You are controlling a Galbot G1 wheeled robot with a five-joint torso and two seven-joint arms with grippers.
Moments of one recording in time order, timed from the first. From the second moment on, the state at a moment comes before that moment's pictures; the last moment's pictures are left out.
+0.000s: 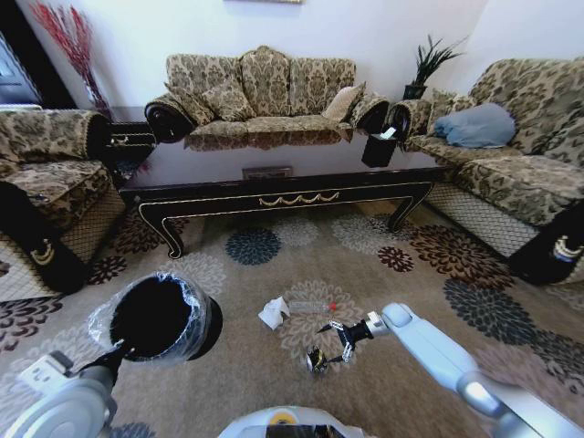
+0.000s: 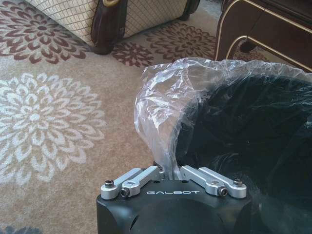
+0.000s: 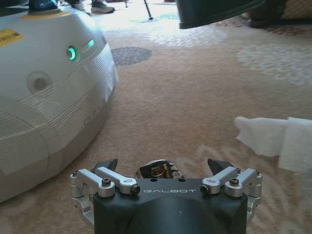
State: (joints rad) left arm 1.72 -1.40 -1.03 -2.50 -1.26 0.70 -0.94; right arm -0.63 0.96 -0.19 0.87 0.23 0.54 -1.46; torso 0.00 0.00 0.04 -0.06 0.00
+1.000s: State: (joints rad) left arm 1.76 -1.43 -1.05 -2.50 -1.25 0.70 -0.95; right arm -0.51 1.17 -0.27 0.58 0.20 0.56 -1.51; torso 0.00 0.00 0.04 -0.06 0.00
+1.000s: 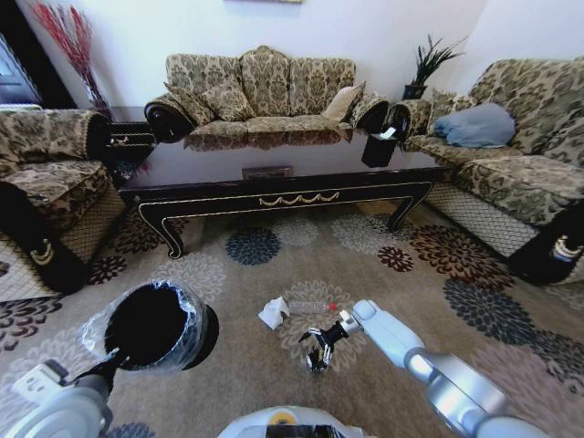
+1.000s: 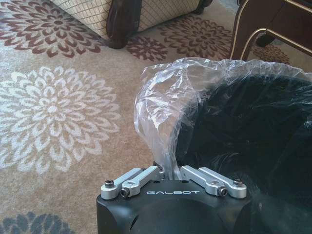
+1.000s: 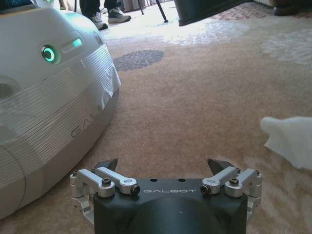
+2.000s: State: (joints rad) left arm 1.75 -1.43 -1.05 -2.50 -1.25 0.69 -0.95; right arm -0.52 1.16 -0.27 0.55 0.17 0.59 -1.46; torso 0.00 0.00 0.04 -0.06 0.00
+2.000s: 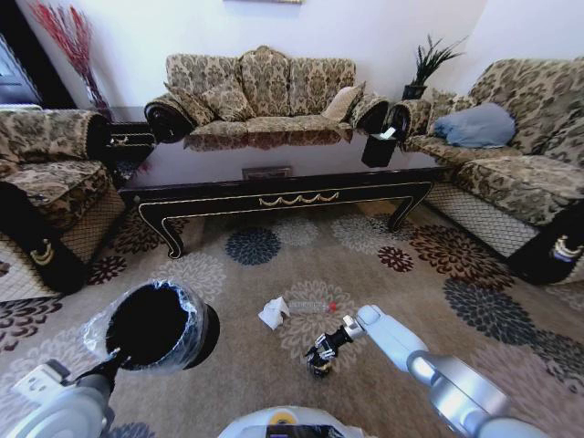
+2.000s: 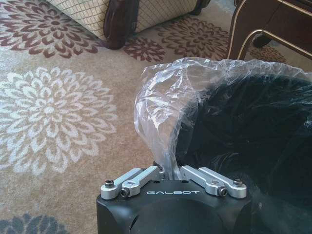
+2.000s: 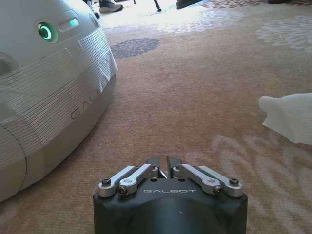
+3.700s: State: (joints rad) left arm 1.75 -1.41 -1.03 -2.50 -1.25 0.69 -0.95; right arm -0.53 1.10 -0.16 0.60 0.14 0.64 -1.45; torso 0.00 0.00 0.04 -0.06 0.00
